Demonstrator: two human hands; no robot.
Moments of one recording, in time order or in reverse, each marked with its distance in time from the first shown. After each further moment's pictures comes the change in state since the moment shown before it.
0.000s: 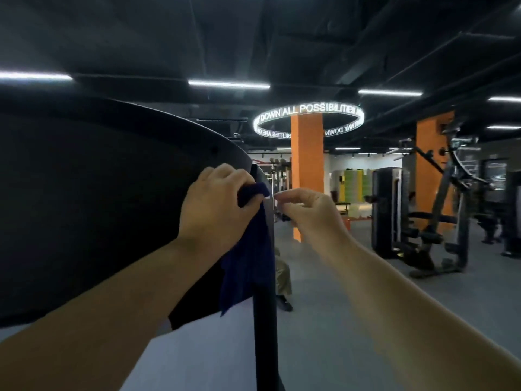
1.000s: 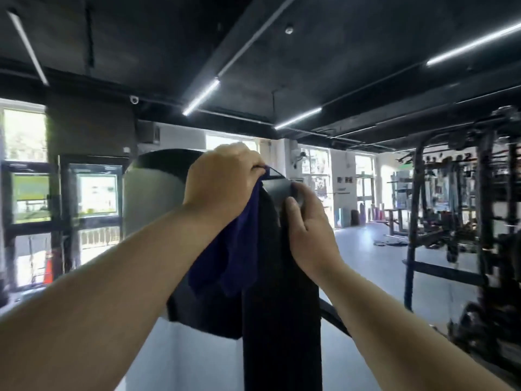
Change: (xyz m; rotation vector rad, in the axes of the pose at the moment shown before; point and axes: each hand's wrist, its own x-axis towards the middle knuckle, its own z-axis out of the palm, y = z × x) left_hand 0.093 0.065 0.067 1.032 0.123 -0.224; right_hand 0.146 0.116 0.052 0.583 -0.536 -0.356
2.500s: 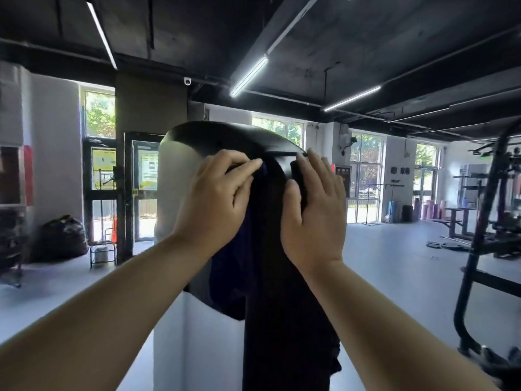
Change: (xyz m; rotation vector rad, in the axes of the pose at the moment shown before) left_hand -0.067 -0.015 0.019 0.042 0.126 0.046; right_hand -0.006 -0.001 0.023 -0.097 0.122 -0.258
